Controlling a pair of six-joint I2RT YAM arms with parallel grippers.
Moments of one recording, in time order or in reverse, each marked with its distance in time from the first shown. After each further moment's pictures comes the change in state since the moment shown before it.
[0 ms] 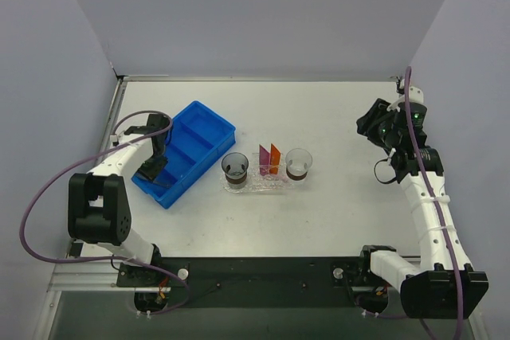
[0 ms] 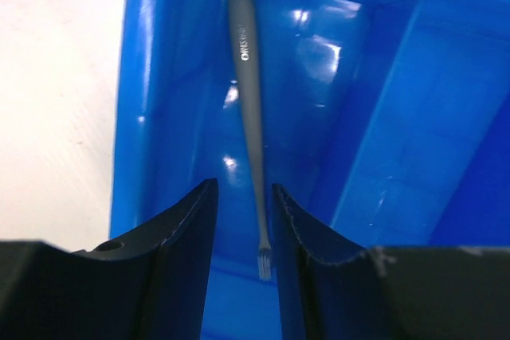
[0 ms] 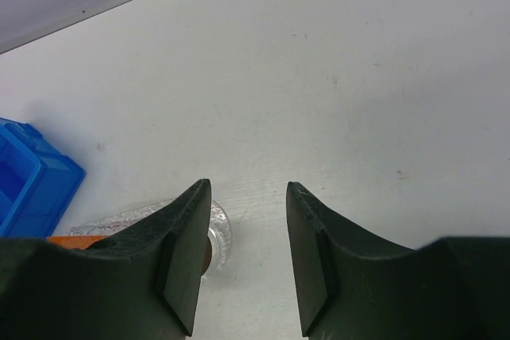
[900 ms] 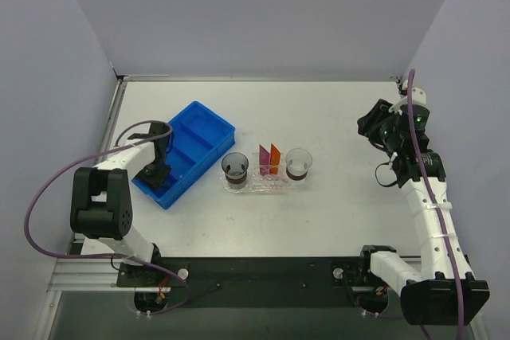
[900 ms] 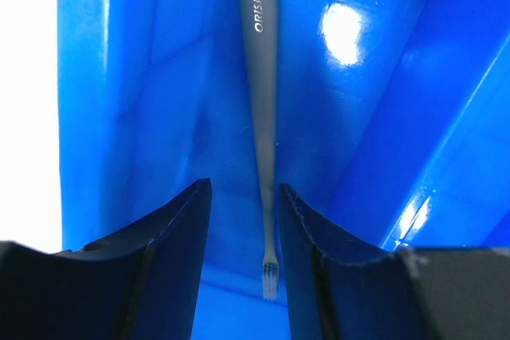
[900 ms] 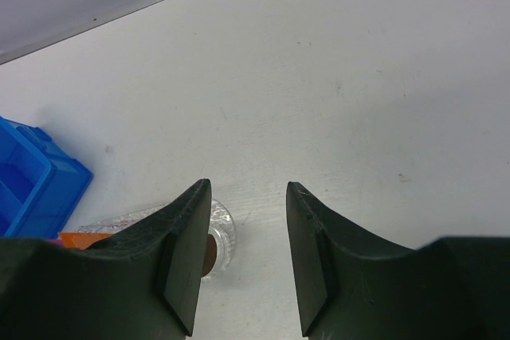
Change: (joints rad) left arm 0.016 0.042 -0.079 0.073 0.070 -0.039; right arm 0.000 -0.043 -0.006 0.000 0.000 0.004
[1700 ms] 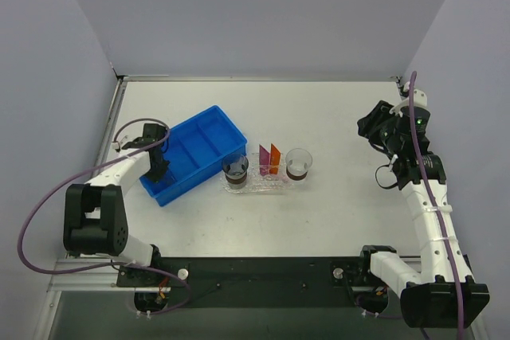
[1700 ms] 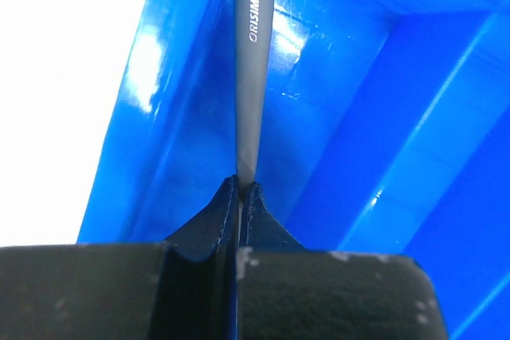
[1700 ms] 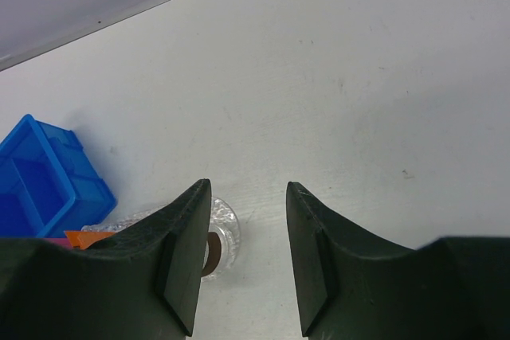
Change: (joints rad) left arm 0.013 -0.101 -0.106 0.235 0.055 0.119; right arm -0.001 -0.017 -0.013 0.000 0.000 0.016
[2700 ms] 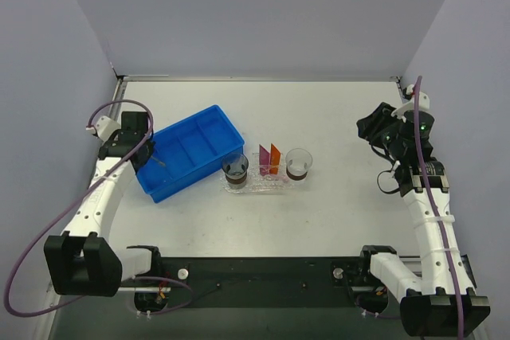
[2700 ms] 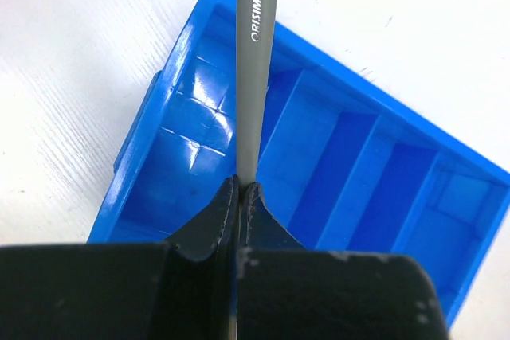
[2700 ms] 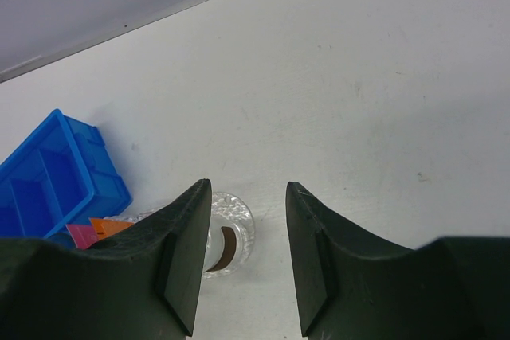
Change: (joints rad) left arm 0.016 -0.279 0.126 -0.074 -0.084 0.042; right arm 0.001 -0.056 -0.013 0.001 -0.033 0.018
